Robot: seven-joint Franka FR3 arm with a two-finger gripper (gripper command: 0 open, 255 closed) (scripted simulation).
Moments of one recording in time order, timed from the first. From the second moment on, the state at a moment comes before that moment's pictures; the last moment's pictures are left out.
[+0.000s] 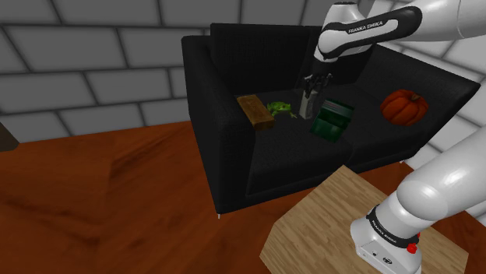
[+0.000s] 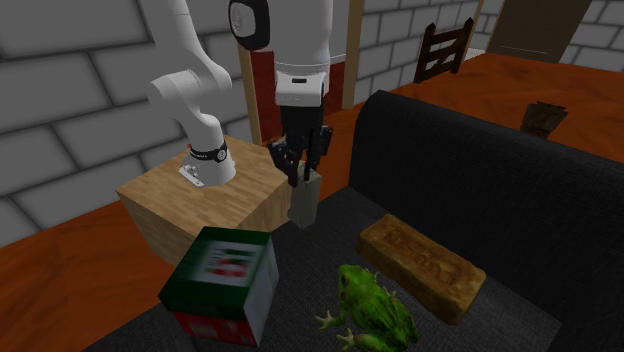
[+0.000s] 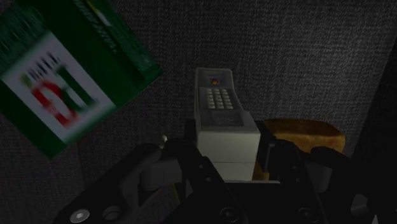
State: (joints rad) arm -0.20 -0.13 -0.08 -2.16 -0.09 2.09 0.06
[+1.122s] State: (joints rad) arm -0.20 -0.17 -0.08 -1.98 -0.09 1.86 0.05
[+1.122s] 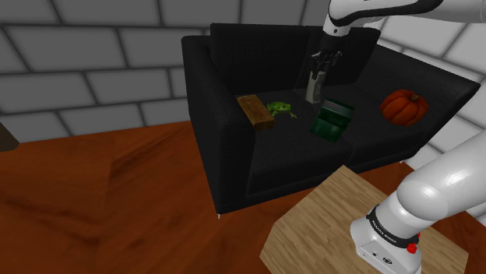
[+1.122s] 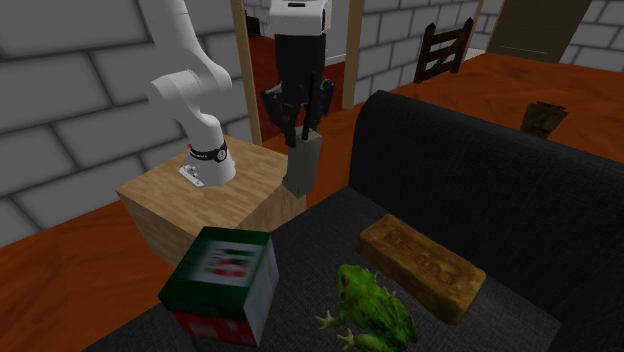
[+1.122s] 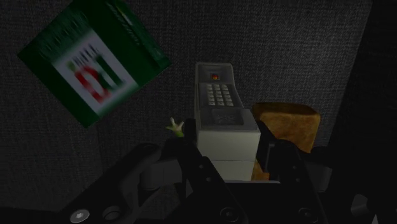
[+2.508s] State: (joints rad) arm -0.35 -0.09 -0.29 -1.87 -0.08 1.86 -0.32
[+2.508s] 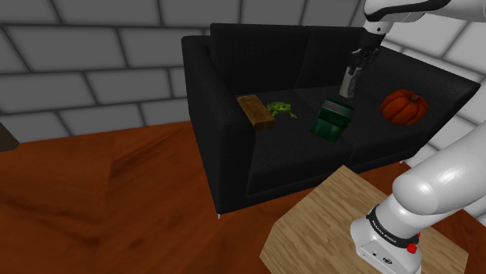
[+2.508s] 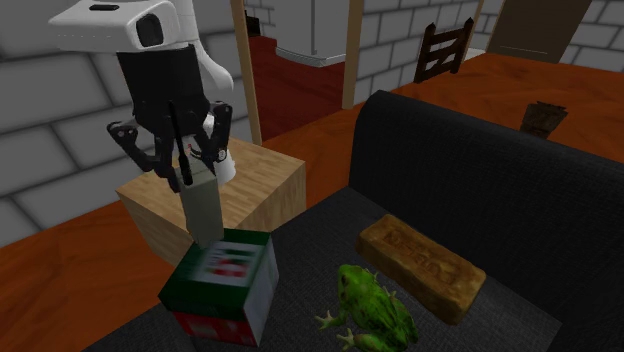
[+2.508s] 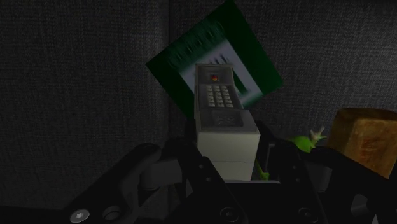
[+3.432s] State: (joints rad) arm -0.35 -0.07 -0.30 -2.01 -0.08 2.01 -0.32
